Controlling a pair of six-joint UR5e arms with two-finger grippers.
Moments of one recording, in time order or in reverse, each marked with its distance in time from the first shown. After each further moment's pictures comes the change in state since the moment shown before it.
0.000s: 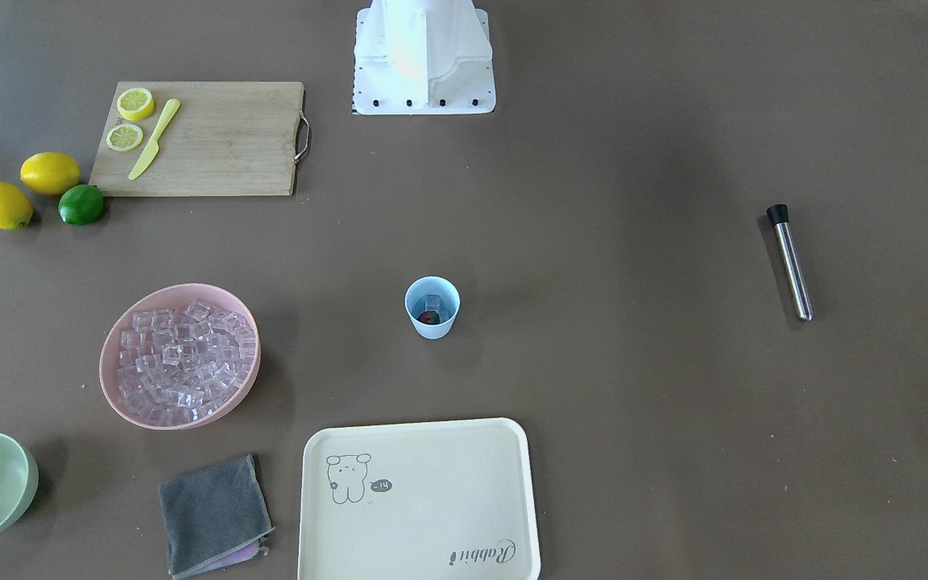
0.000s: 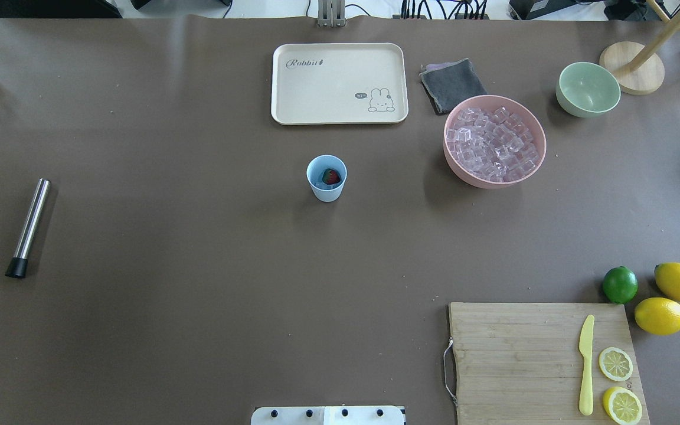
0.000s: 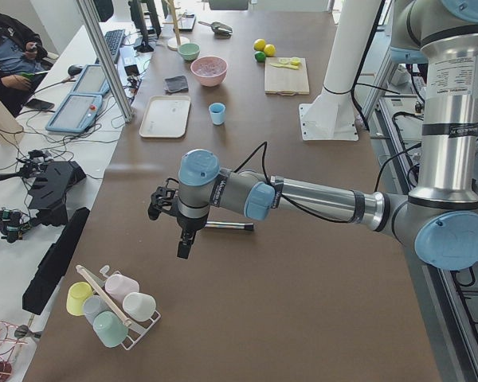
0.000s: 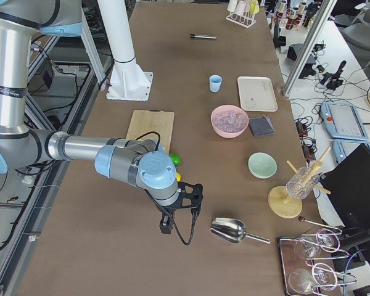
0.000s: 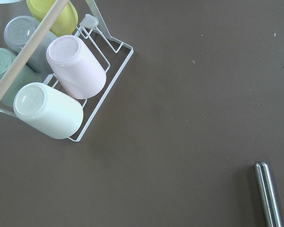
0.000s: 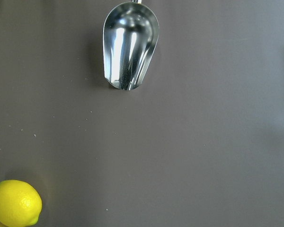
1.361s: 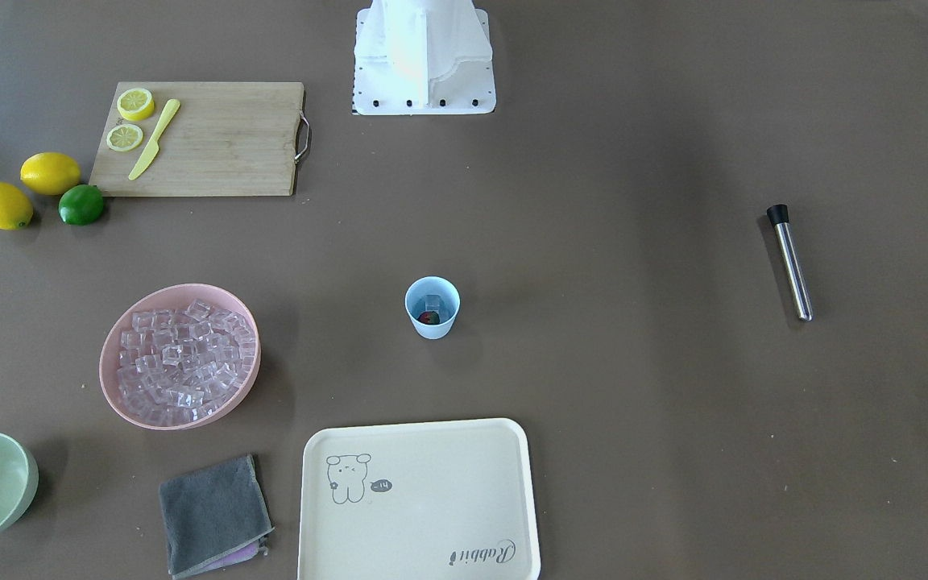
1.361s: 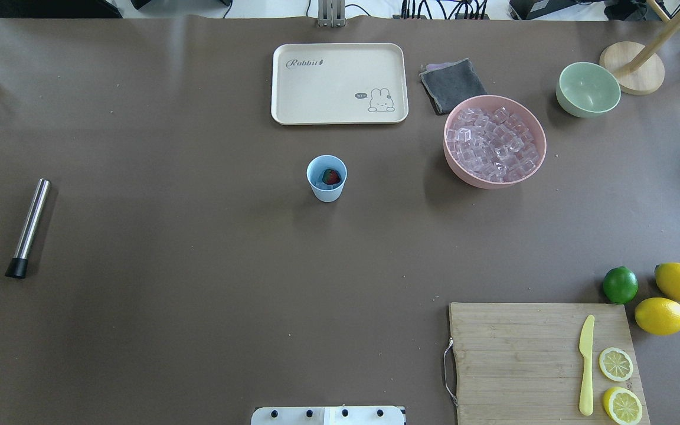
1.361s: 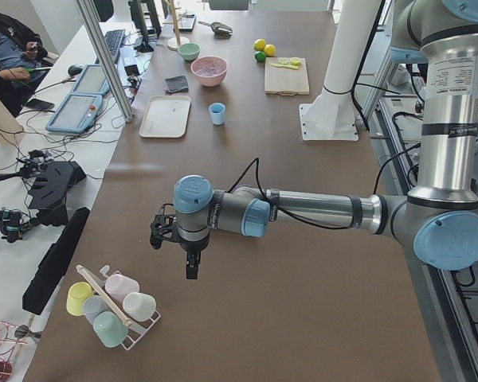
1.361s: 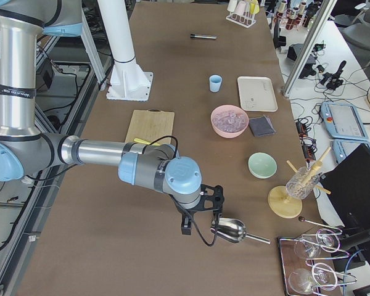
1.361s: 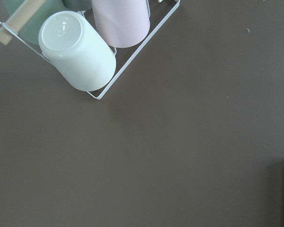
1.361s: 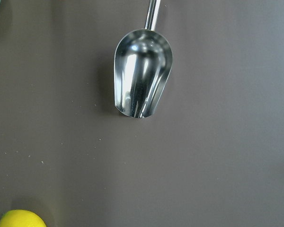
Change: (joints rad) left arm 0.000 -0.005 0.074 0.029 -0.025 -0.041; right arm -0.086 0.145 -0.125 0.021 0.024 0.059
